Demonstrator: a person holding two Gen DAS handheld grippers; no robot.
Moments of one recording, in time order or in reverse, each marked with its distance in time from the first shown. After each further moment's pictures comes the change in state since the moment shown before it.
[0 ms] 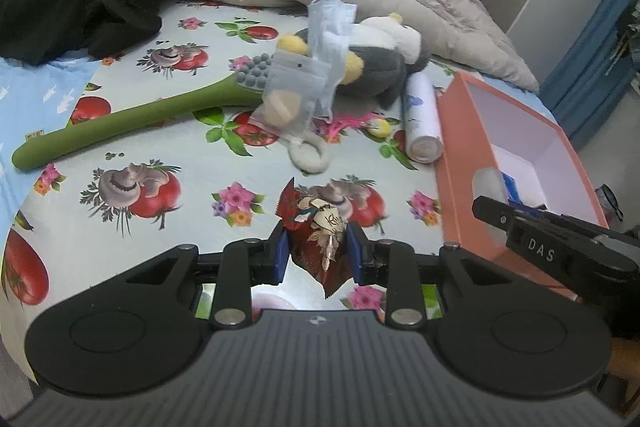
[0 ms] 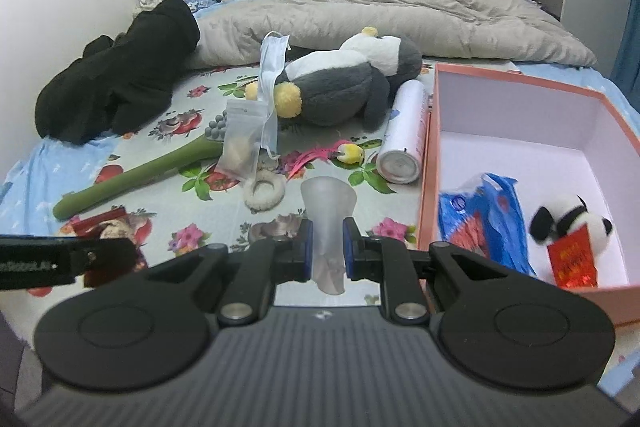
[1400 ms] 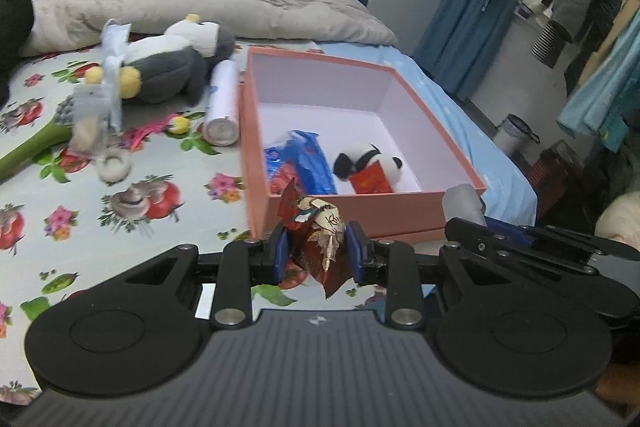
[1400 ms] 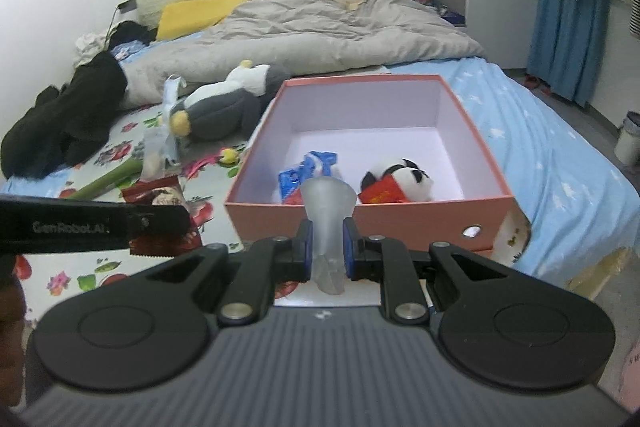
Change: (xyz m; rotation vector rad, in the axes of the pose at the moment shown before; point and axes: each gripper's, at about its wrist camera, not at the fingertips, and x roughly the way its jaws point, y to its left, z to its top) left arm -0.031 -0.186 -0.048 0.282 0.006 -0.265; right arm -0.144 -0.116 -0.059 0.140 -0.089 -0.176
